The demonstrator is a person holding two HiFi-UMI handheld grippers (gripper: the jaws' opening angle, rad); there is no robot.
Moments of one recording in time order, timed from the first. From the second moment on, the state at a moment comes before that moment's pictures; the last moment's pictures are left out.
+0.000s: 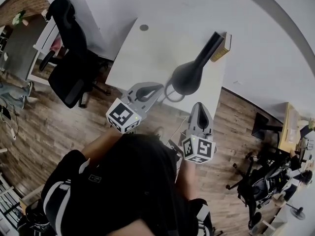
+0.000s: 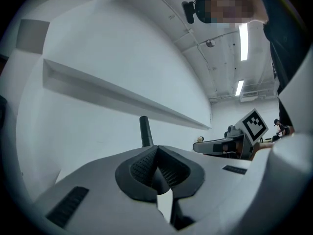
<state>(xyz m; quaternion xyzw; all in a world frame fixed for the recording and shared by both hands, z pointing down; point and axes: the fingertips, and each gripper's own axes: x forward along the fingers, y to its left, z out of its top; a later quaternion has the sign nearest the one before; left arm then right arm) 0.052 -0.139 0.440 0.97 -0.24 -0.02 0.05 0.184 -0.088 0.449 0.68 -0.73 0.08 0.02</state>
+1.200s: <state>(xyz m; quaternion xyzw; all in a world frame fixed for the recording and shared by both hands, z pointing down) 0.056 -0.117 0.446 0.97 -0.24 -0.03 0.05 0.183 -0.070 0.462 0.69 -0.72 0.08 0.03</state>
